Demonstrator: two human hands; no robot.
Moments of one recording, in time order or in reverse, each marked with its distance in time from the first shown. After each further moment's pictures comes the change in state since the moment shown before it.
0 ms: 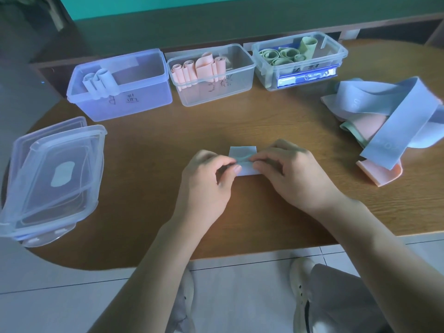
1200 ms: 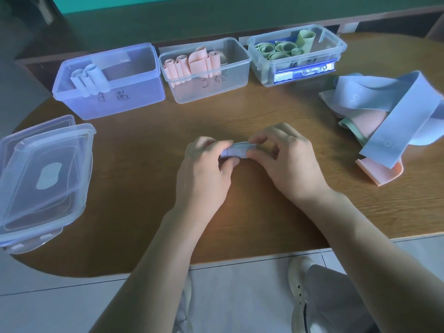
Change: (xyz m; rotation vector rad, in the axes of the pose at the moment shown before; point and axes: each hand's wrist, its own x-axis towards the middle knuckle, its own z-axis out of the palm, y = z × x) left_hand 0.021 0.001 0.018 0.135 -0.040 -0.051; right_hand 0.016 0.003 0.009 0.019 0.142 0.077
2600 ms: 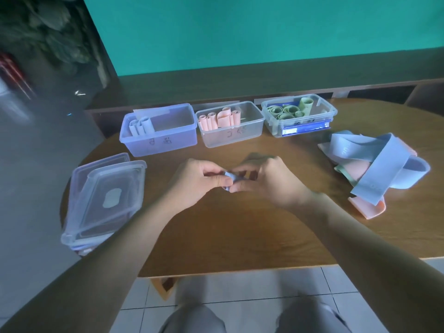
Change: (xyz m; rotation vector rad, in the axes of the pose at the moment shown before) left_hand 0.040 -0.019 -0.112 -0.368 -0.387 -0.116; right_hand 0.044 -0.077 -0.017 0.237 -0.364 -0.186
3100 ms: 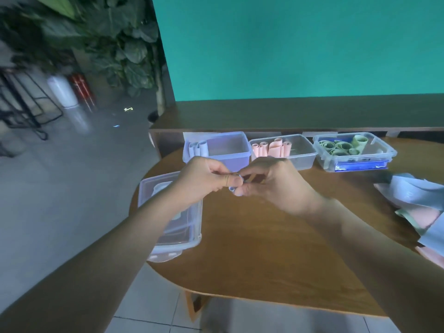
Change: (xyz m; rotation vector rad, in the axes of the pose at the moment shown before) left_hand -0.025 -0.003 -0.120 -0.117 0.128 -0.064; right_hand 0.079 -0.091 0.033 0.159 -0.100 -0.115
